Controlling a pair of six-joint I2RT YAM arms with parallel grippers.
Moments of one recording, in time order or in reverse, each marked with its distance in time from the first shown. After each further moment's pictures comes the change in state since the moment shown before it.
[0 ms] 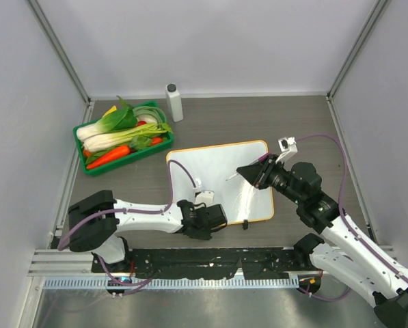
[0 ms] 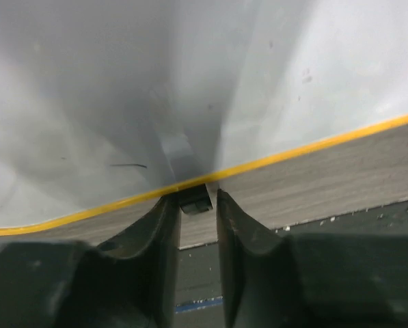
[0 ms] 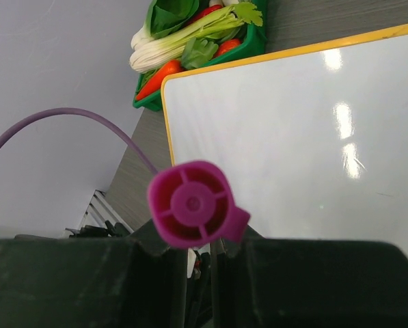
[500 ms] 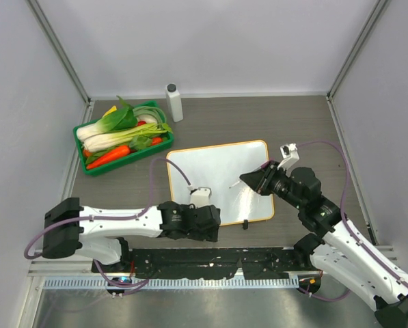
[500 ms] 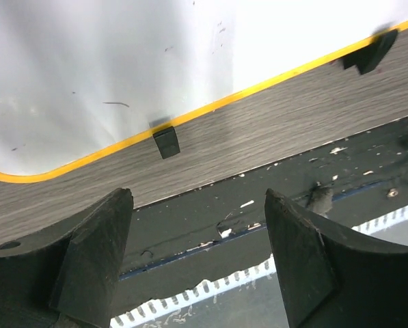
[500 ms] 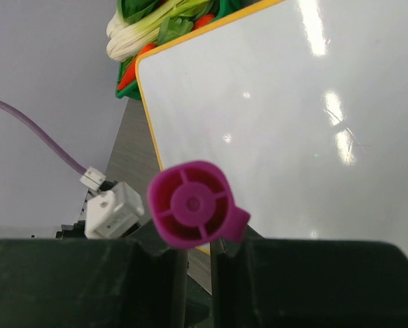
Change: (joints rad) left arm -0.066 -0.195 0.002 -0.059 -0.017 -0.016; right arm 0.000 -0.045 -0.031 -0.093 0.027 0.050
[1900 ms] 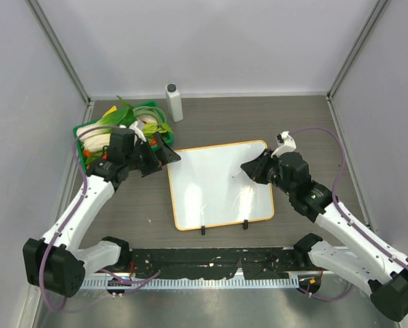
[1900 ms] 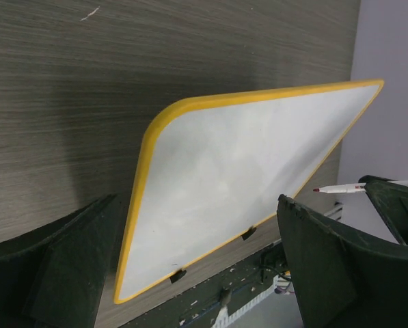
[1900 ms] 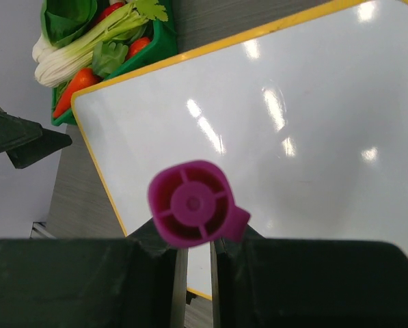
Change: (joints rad) left arm 1.020 -0.248 0.083 0.141 0.591 0.396; right arm 0.000 0.160 0.111 -0.100 0.166 -0.063
